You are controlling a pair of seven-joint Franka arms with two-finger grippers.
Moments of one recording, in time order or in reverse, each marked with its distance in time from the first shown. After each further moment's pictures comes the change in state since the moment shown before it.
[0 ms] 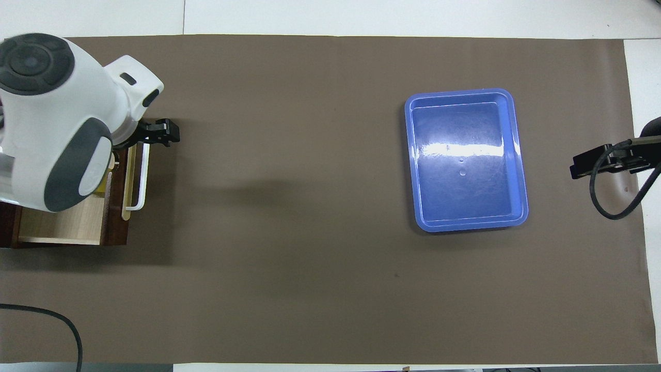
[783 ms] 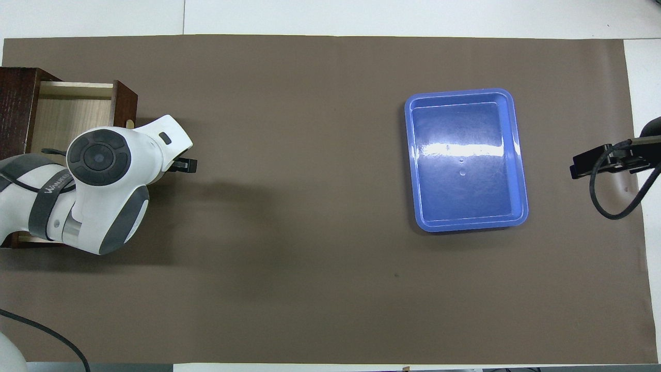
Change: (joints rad) left arm 0.010 -0.063 -0.012 -0.443 0.146 0.521 0.103; right arm 0.000 0.000 0.000 0.000 0.000 0.000 0.000
